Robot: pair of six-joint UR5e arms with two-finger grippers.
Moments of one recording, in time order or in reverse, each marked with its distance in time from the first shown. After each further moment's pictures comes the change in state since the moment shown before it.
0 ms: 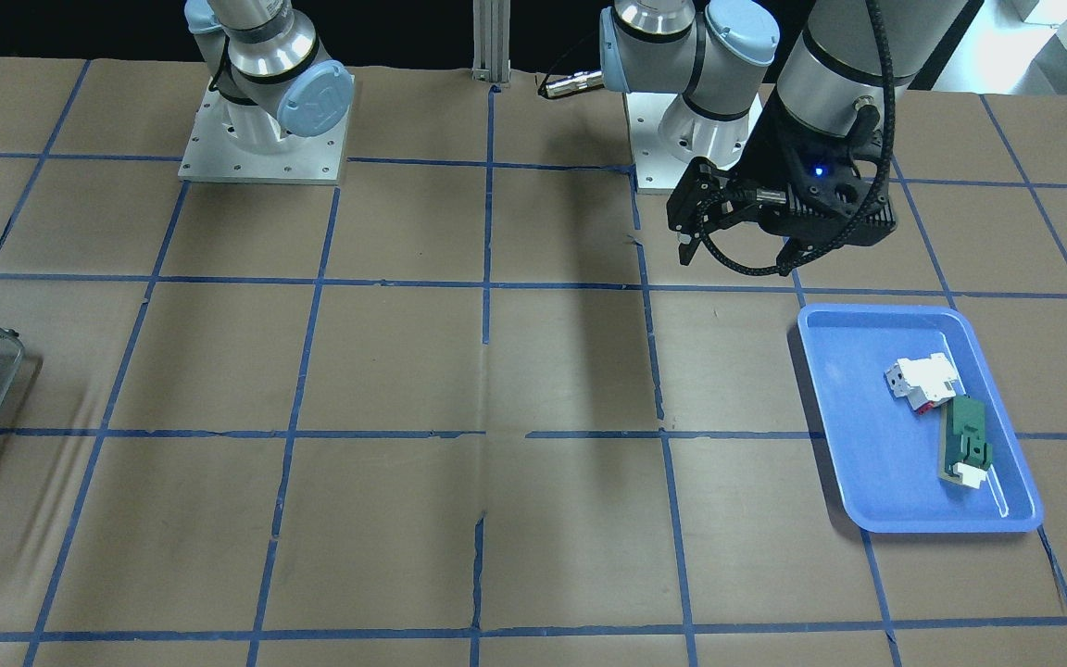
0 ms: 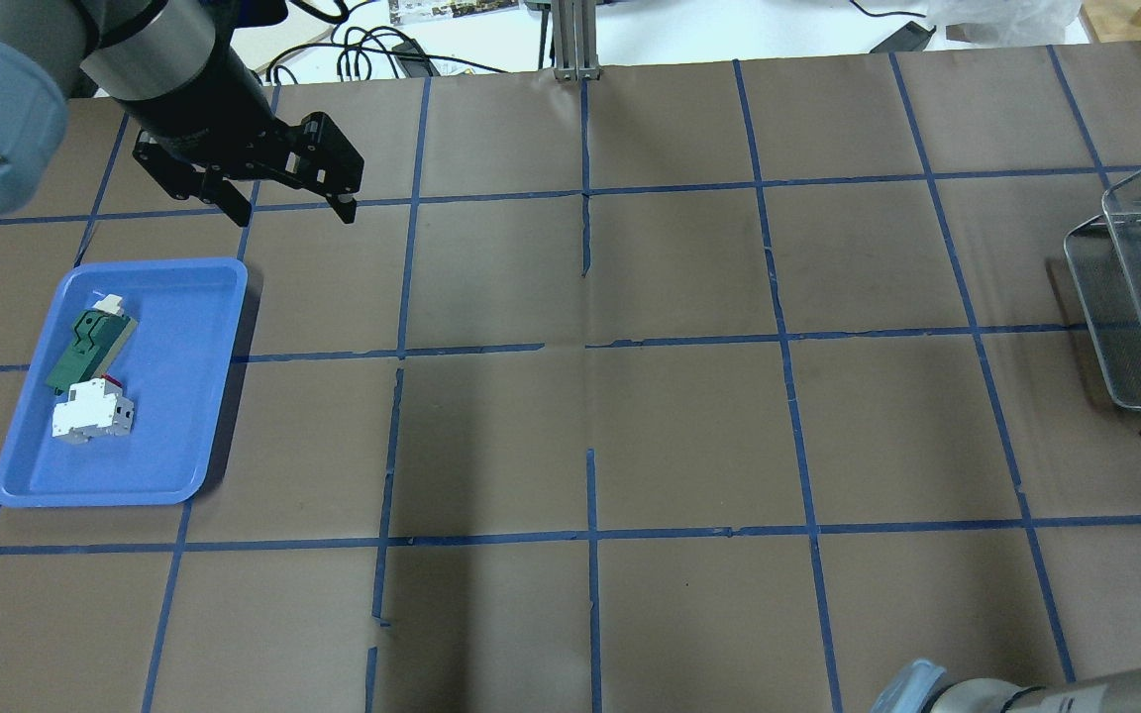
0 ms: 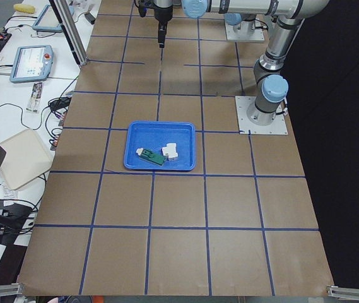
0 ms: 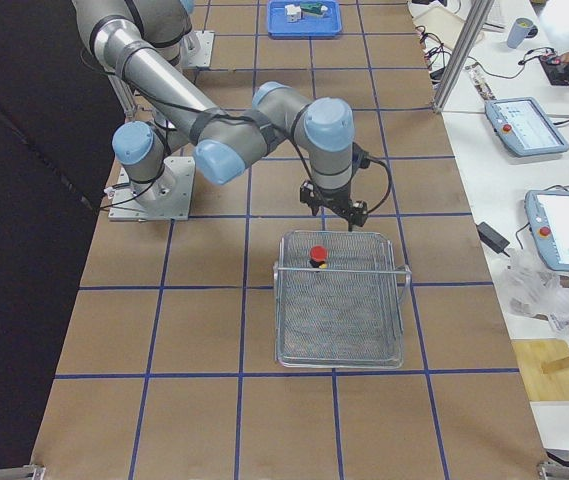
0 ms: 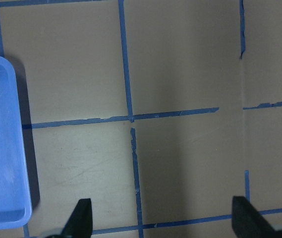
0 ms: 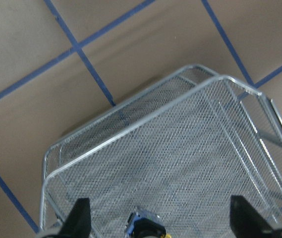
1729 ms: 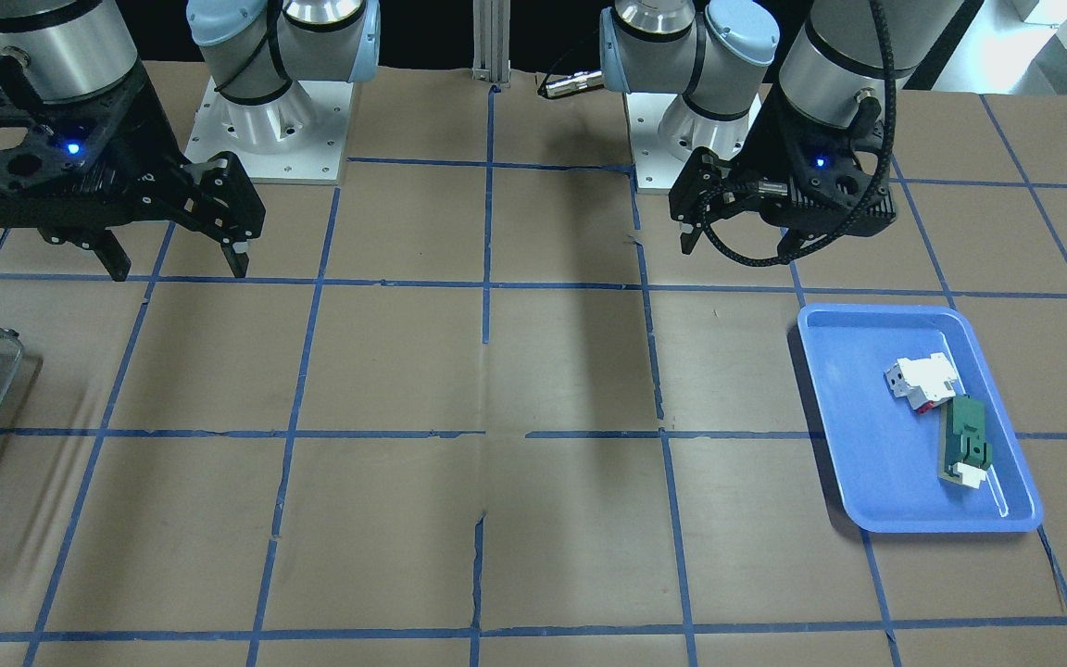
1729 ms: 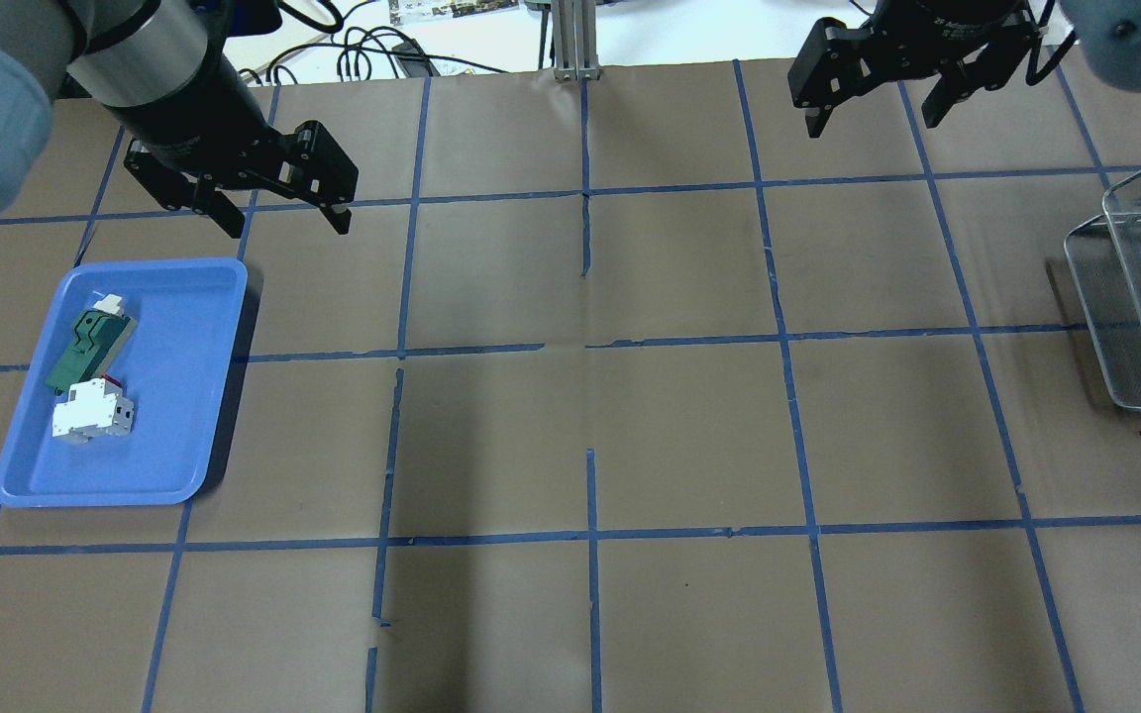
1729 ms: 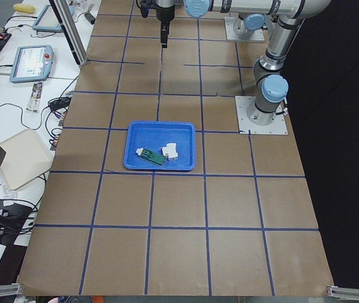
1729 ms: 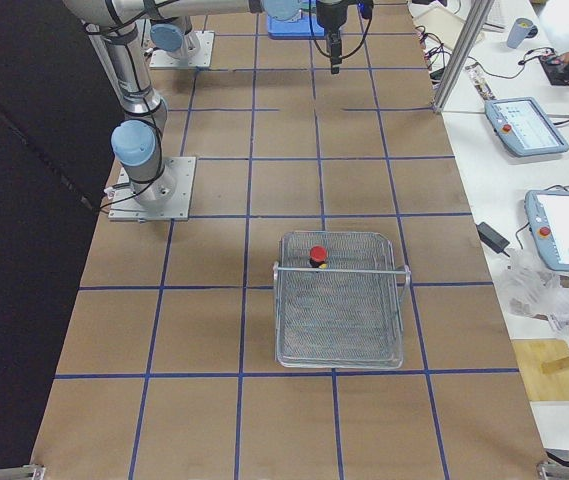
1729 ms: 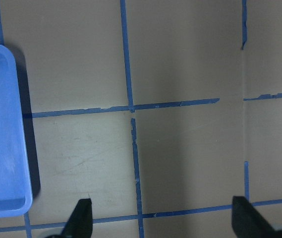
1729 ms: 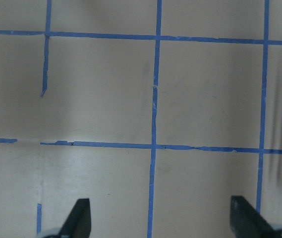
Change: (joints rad) left arm 0.006 0.012 -0.002 -0.037 0.003 -0.002; right arm 0.724 -0.094 -0.063 0.128 -0.105 1.652
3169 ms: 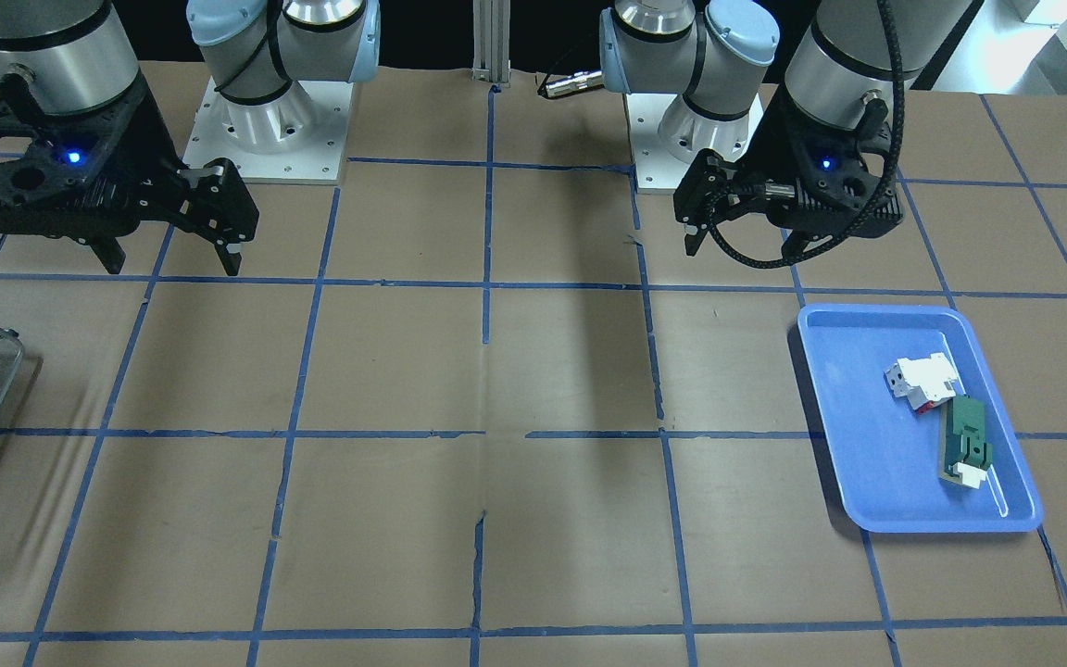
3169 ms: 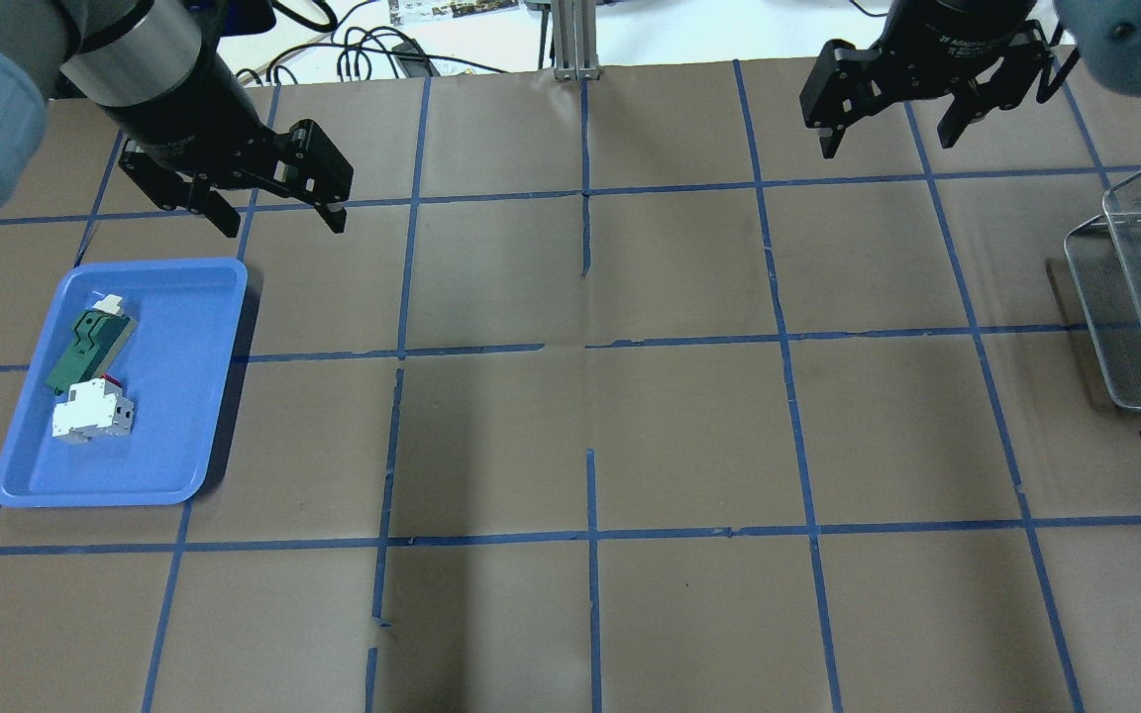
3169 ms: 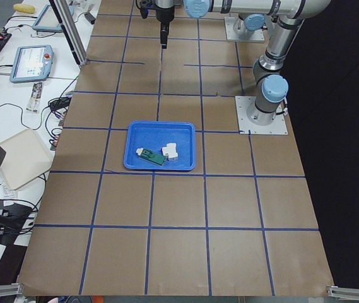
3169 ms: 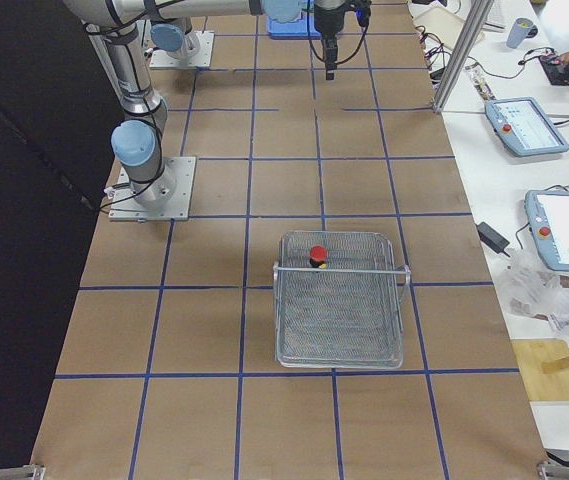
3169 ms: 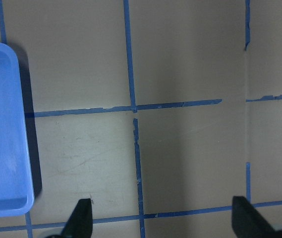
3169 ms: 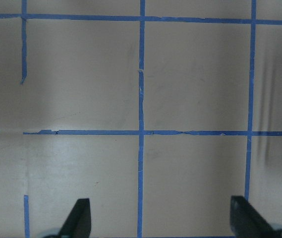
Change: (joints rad) left arm 0.006 0.000 -0.001 0.001 0.000 0.001; right arm -0.002 0.001 0.006 0.039 -0.027 0.027
